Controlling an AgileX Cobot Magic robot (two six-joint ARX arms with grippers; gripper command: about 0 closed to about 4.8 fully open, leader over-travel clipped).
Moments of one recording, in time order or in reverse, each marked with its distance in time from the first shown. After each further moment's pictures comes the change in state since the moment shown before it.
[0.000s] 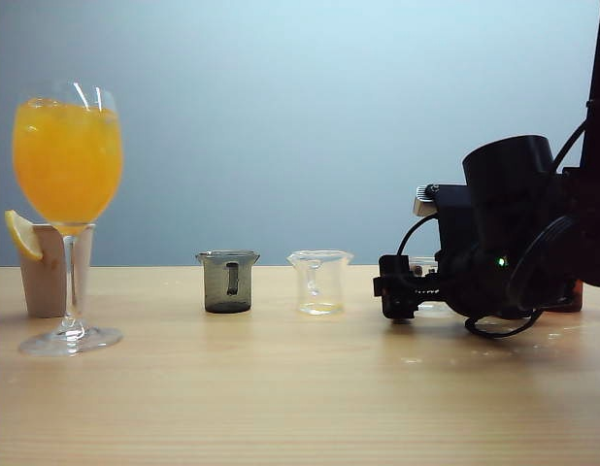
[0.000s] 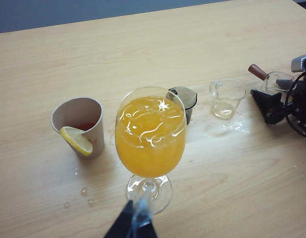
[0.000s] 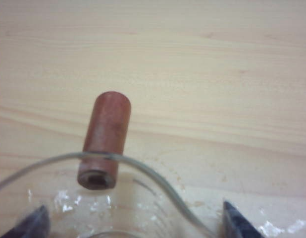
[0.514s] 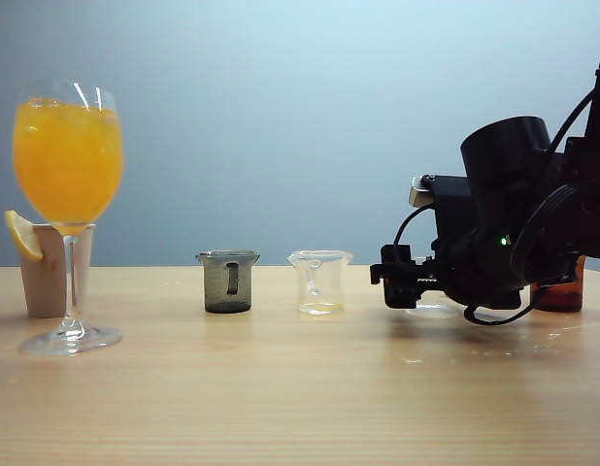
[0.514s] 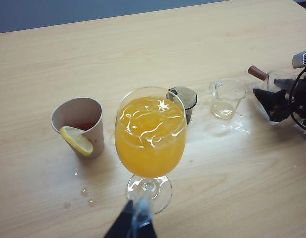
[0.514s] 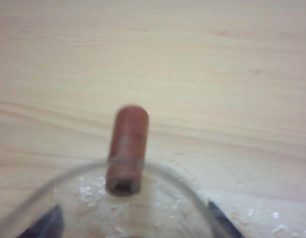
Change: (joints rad) left arm 0.000 0.000 0.000 0.000 0.000 0.000; right arm -0.001 -0.069 0.002 -0.113 -0.055 0.015
